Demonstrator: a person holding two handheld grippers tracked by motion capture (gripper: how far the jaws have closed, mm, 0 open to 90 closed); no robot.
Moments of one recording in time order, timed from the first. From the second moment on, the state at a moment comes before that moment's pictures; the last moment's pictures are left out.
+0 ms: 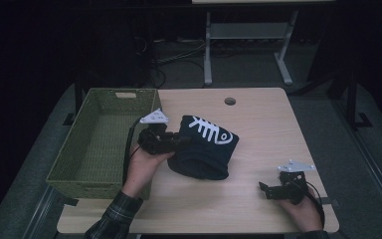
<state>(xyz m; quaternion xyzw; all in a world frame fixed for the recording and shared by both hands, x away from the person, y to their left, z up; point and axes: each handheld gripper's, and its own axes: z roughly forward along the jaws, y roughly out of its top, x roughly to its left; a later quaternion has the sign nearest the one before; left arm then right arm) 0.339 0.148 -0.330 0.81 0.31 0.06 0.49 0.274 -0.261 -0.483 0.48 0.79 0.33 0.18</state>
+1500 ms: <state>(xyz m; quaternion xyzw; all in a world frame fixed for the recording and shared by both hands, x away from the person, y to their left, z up) 0.330 0.250 -0.258 0.78 0.32 0.12 0.52 0.274 -0.261 -0.483 0.48 0.79 0.33 0.19</state>
